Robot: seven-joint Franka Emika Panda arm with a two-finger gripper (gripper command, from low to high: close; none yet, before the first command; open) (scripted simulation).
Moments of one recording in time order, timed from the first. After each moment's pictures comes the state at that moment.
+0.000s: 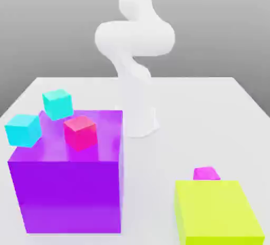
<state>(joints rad) 0.02 -0.72 0.03 -2.35 0.01 2.35 0.82</state>
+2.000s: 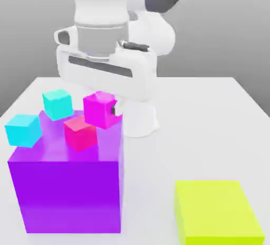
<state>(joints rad) -0.14 -0.39 -0.10 -2.45 -0.04 2.06 1.28</state>
